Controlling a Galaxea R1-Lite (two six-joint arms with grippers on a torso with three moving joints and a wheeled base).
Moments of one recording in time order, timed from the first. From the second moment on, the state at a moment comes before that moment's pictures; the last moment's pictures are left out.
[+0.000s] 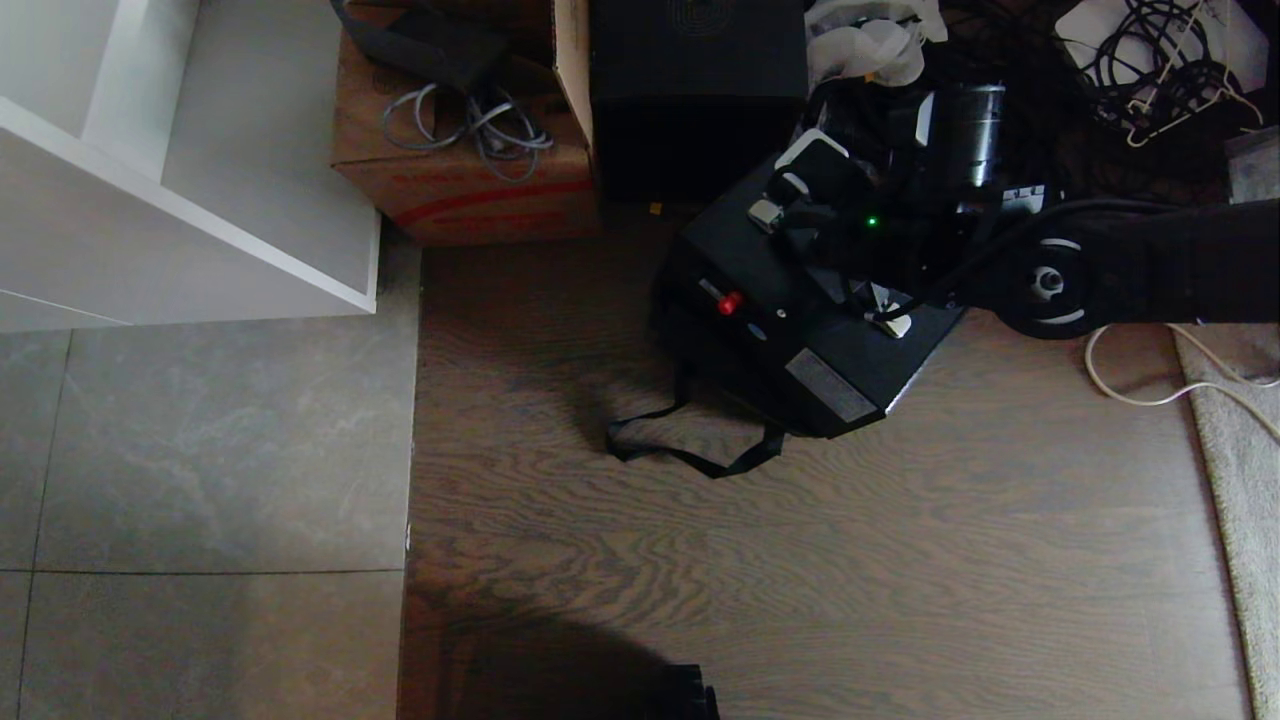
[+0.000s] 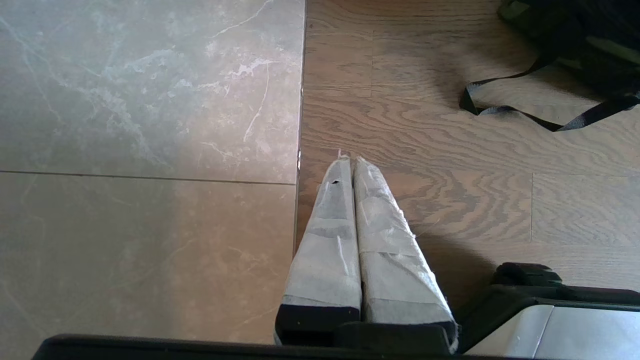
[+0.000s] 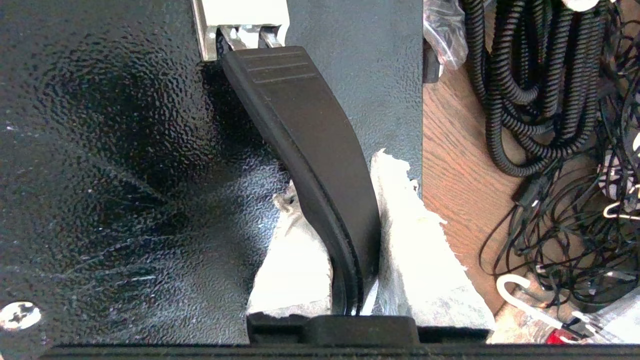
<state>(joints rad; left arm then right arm) 0.00 0.00 0.00 -0.01 0.01 -0.03 0.52 1.92 -1.60 -0.24 -0.50 -0.73</state>
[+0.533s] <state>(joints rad) 0.00 0.00 0.00 -0.01 0.01 -0.03 0.52 1.93 -1.60 -0.24 -0.50 -0.73</state>
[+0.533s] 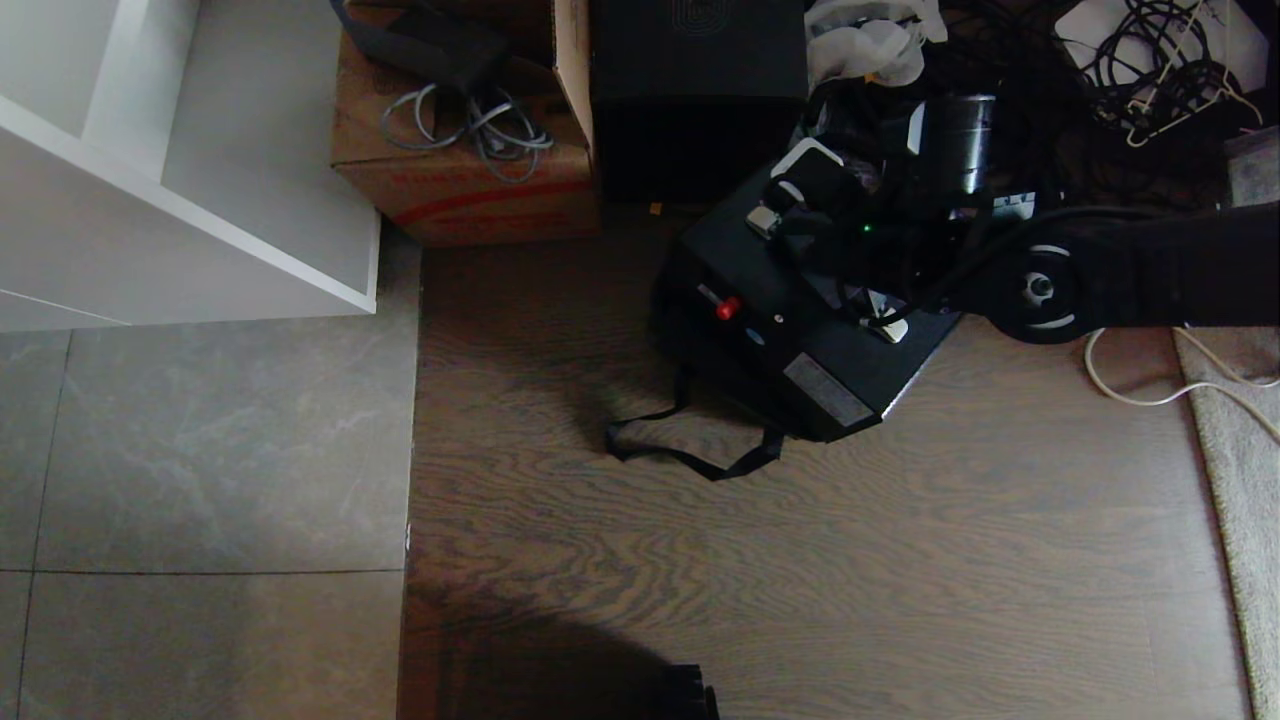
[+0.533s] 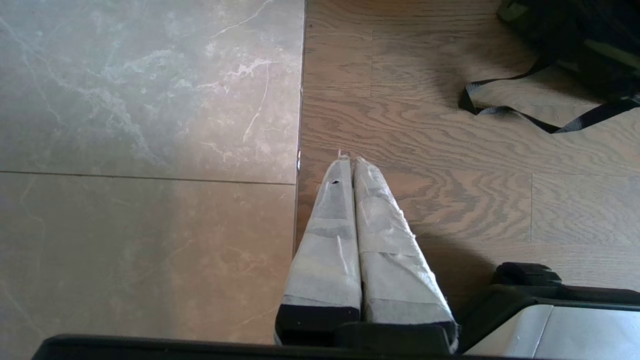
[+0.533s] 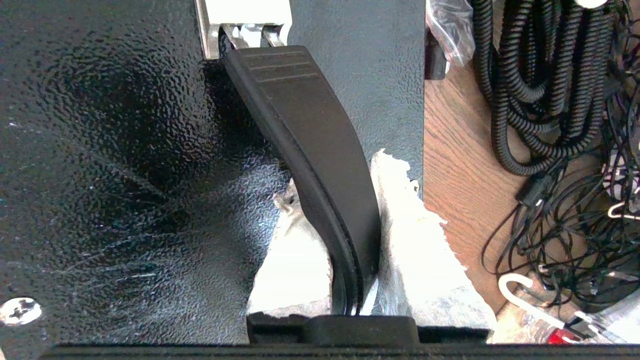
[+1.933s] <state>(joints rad) 0.00 0.00 0.00 -0.01 0.01 -0.03 0.50 2.16 -1.61 -0.39 -0.48 -0.74</state>
